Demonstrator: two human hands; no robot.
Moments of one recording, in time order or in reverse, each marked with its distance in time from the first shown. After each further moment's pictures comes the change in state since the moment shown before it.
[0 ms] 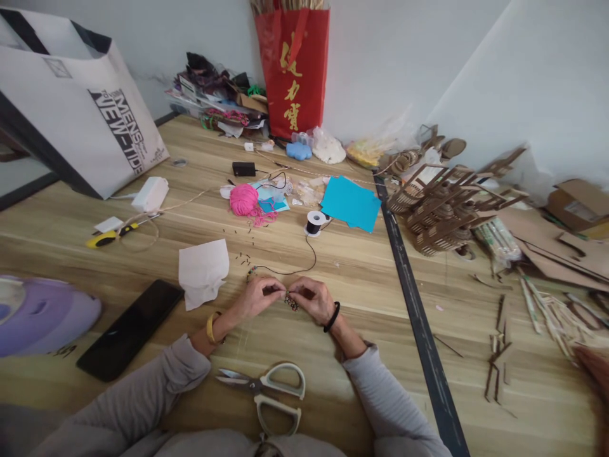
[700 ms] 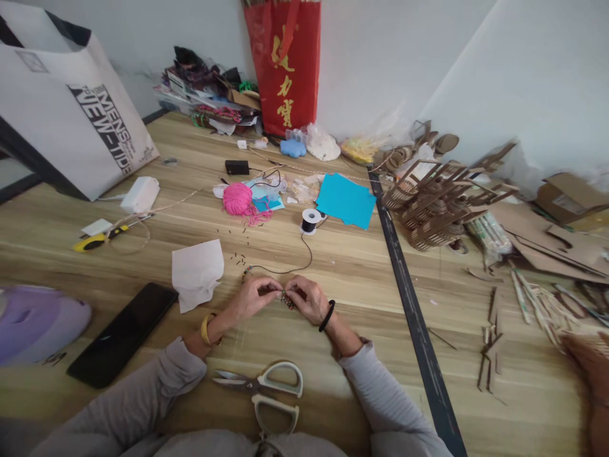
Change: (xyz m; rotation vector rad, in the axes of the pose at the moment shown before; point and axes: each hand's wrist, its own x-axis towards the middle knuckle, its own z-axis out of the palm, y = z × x) left_hand -0.001 -0.001 0.001 -0.077 -0.003 0.019; right_hand 0.000 -0.005 -0.001 -0.214 -0.037 -0.098
